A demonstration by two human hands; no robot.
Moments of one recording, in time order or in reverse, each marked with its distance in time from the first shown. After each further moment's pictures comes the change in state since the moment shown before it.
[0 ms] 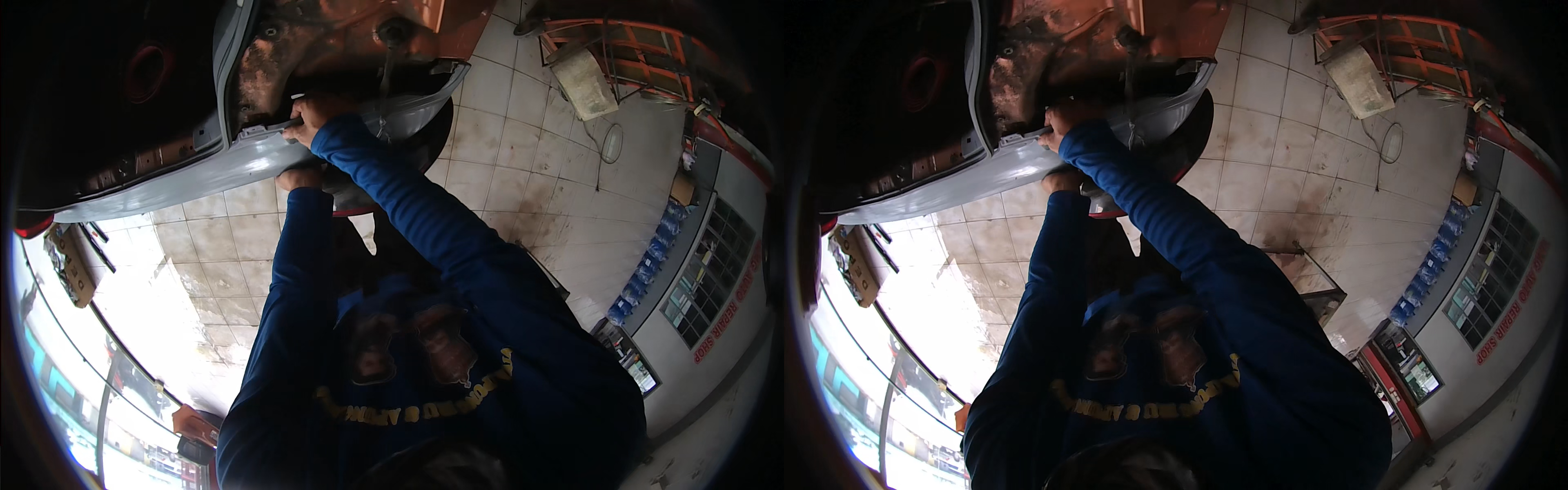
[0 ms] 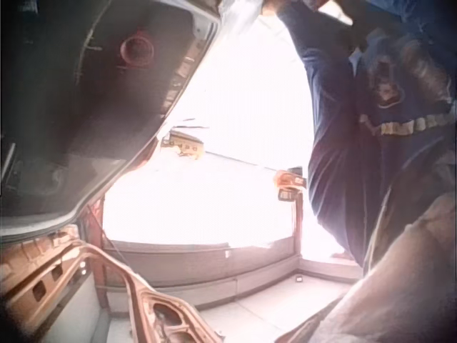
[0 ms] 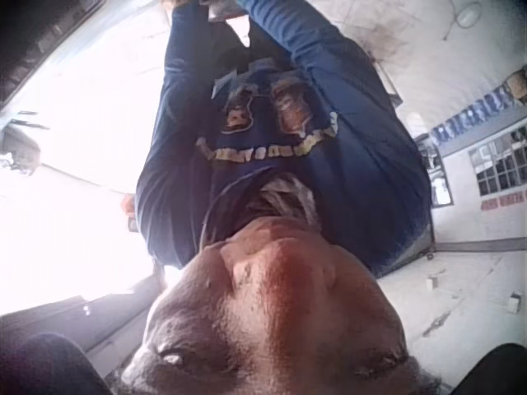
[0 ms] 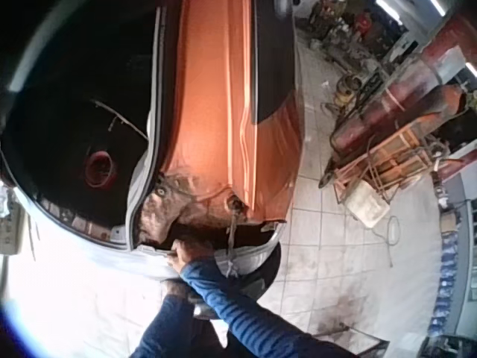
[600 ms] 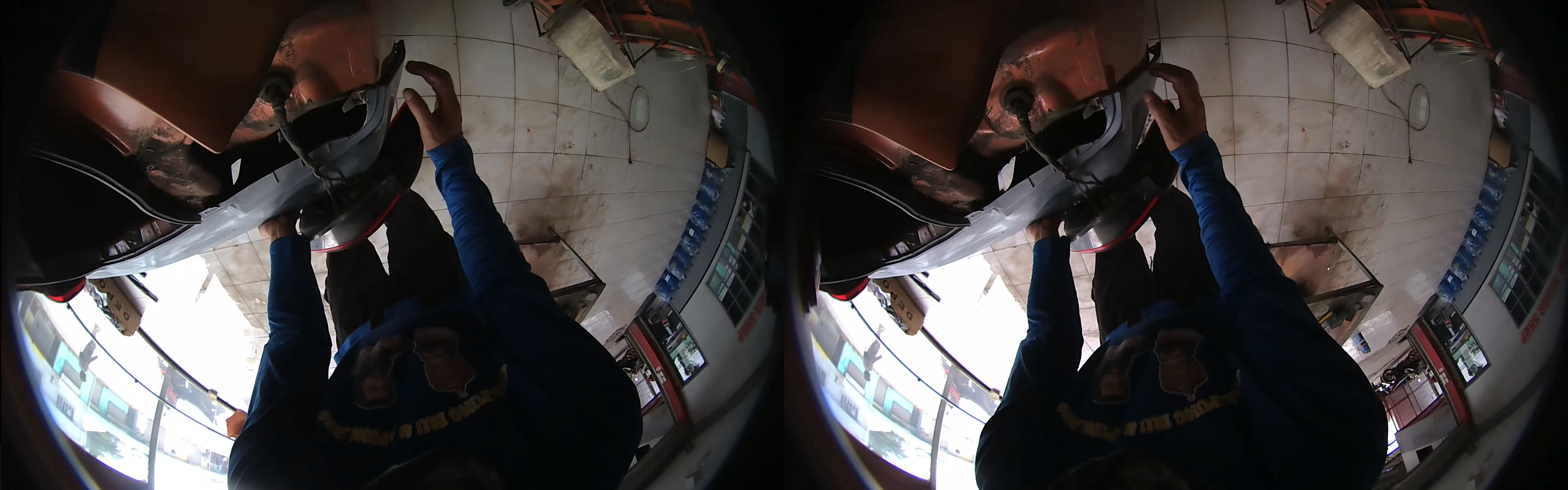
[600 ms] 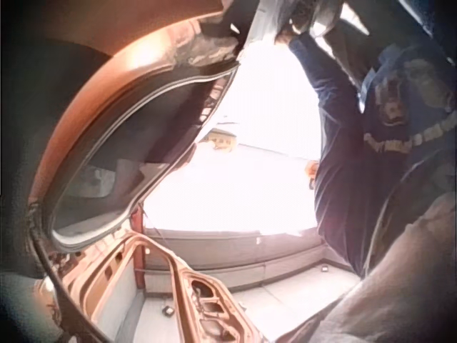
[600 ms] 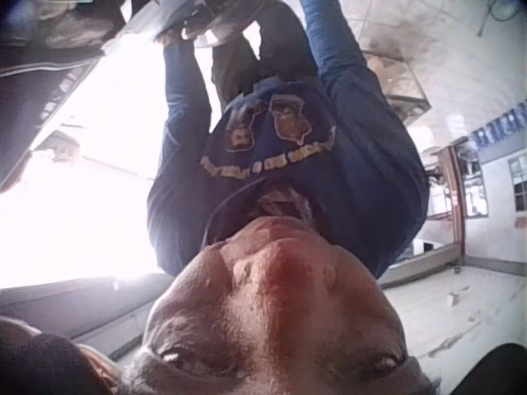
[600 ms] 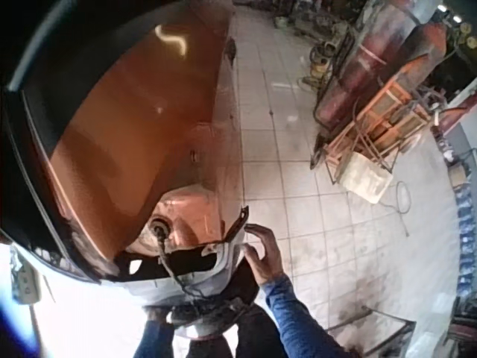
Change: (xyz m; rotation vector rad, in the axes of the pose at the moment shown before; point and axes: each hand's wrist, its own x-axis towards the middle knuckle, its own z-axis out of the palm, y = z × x) left_hand 0.002 -0.005 0.000 0.174 0.045 0.032; right_hand -0.077 0.246 -0.125 0.478 0.817 -0.179
